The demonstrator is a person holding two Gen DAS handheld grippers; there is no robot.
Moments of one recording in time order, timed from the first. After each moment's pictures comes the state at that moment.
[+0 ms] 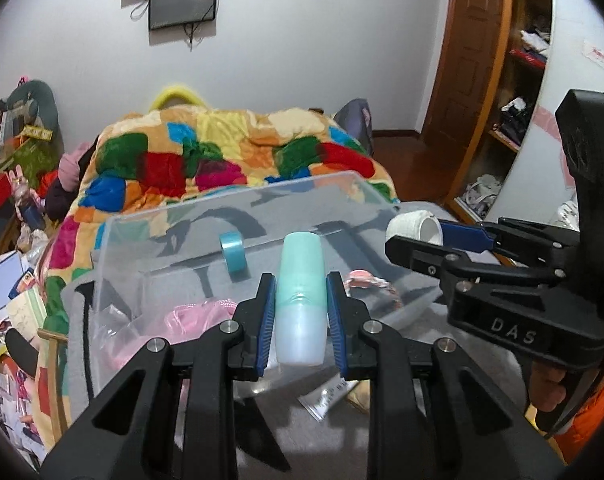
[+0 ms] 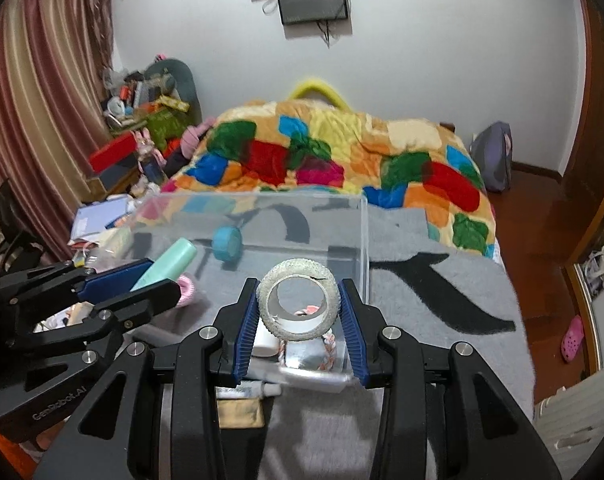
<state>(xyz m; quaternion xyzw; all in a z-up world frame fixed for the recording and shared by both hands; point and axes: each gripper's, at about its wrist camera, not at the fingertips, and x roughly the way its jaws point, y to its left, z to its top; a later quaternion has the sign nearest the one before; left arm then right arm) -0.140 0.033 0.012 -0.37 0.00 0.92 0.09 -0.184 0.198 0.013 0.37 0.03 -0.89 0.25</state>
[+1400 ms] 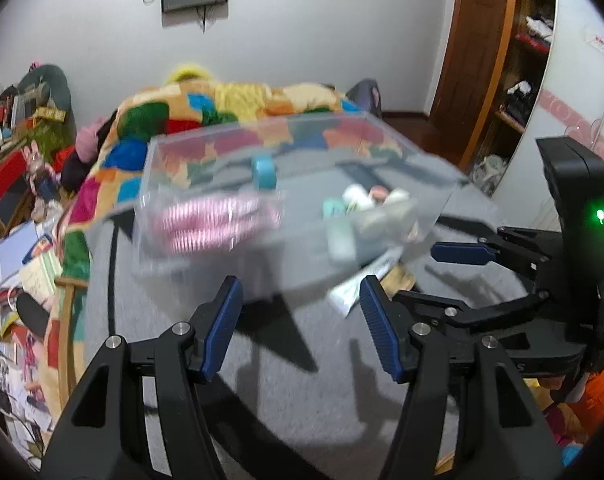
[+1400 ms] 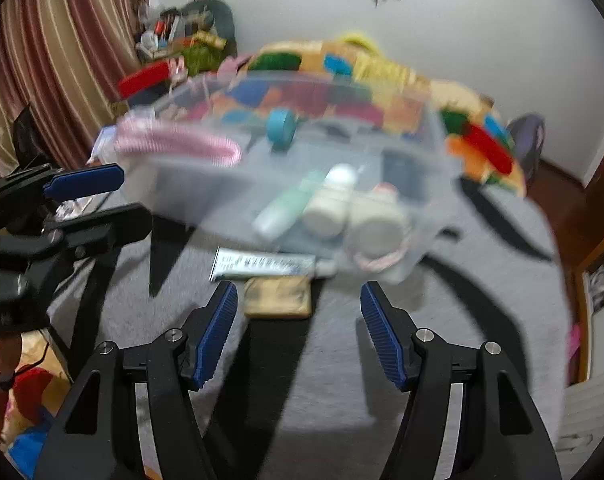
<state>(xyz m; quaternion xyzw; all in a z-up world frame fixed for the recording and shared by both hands) -0.070 0.010 -0.015 -0.41 0.00 0.91 0.07 -0.122 0.181 -0.044 0.44 0.11 -0.84 0.30</state>
